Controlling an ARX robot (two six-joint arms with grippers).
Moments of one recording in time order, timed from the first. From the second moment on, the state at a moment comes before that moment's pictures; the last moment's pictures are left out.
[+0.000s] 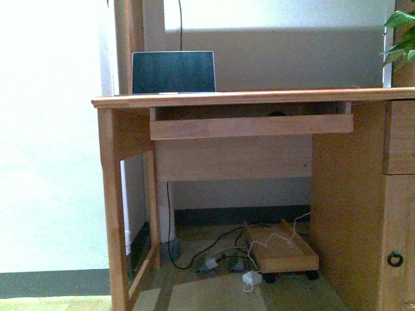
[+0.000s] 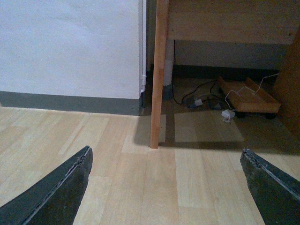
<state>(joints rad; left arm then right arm) -0.01 0.00 0.01 0.00 0.00 -0.01 0.00 0.00 0.01 0.00 0.00 0.00</state>
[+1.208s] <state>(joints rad) -0.01 0.00 0.01 0.00 0.00 -0.01 0.00 0.00 0.01 0.00 0.00 0.00</state>
